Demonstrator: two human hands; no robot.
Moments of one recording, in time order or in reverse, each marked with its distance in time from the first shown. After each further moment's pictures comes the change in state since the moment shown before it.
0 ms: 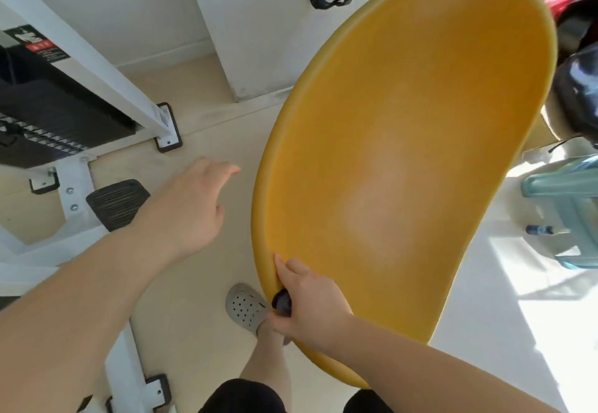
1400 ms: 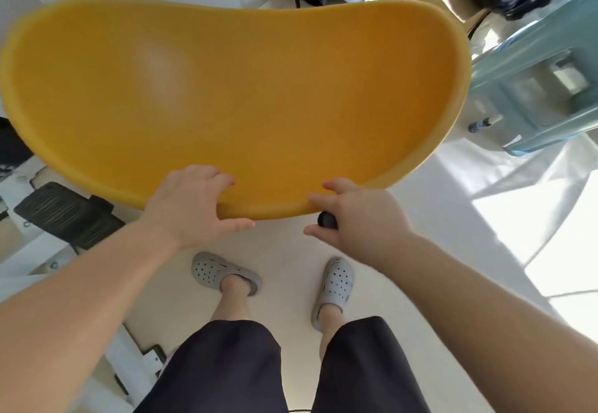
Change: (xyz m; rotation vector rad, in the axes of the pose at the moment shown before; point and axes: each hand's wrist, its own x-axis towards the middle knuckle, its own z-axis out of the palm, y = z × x) left_hand -0.020 0.222 0.123 0.408 -0.146 0.301; right_hand -0.196 0.223 -0.057 -0.176 0.302 0.104
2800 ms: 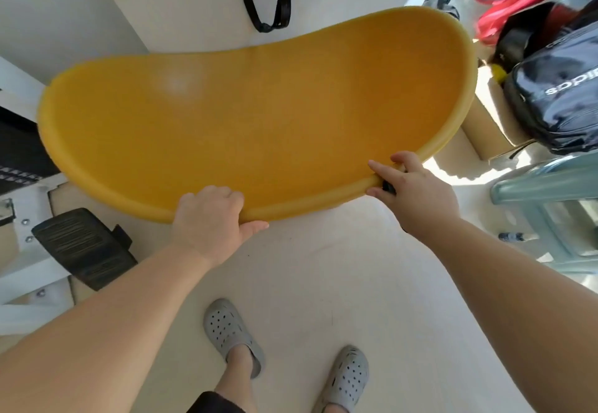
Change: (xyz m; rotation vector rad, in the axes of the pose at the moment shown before) left_hand 0.048 -0.141 -0.005 0.053 0.271 -0.216; right_hand 0.207 0.013 -0.064 -0.102 0.275 0.169
